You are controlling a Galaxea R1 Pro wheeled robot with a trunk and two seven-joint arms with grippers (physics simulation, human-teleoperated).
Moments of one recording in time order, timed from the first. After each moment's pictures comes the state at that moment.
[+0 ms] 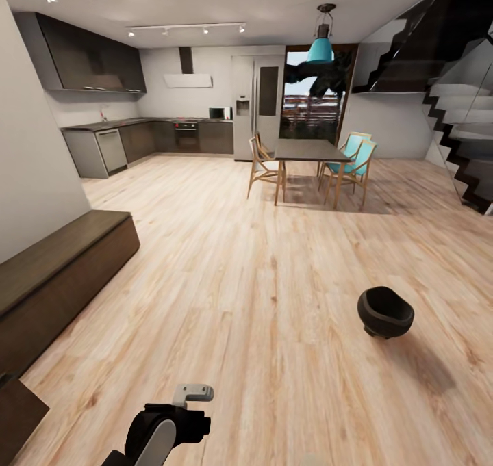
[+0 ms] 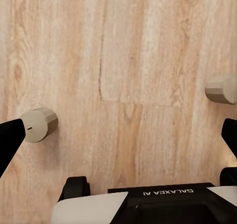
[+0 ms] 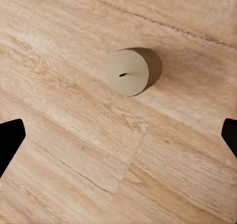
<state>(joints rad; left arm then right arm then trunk) -0.15 0.03 -0.41 -1.50 0.70 0.99 0.69 -0.29 -0.06 -0.06 -0.15 -1.31 0.01 0.17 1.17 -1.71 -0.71</state>
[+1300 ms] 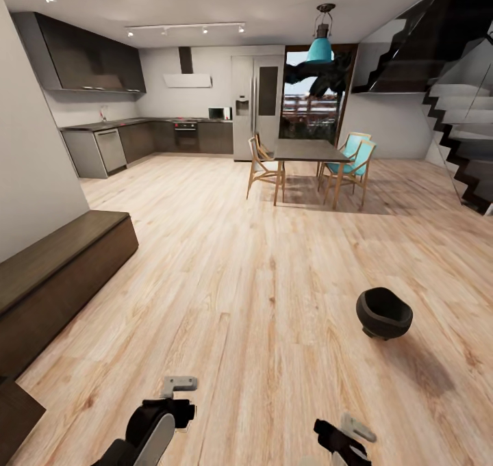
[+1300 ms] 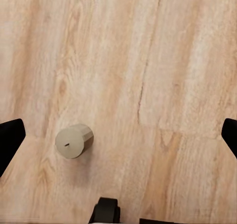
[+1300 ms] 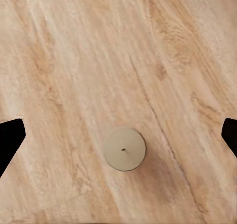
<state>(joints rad) -0.20 0.03 -0.36 -1.35 0.56 0.85 0.69 -0.41 0.04 0.09 -0.35 -0.53 -0.08 -0.26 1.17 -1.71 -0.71</state>
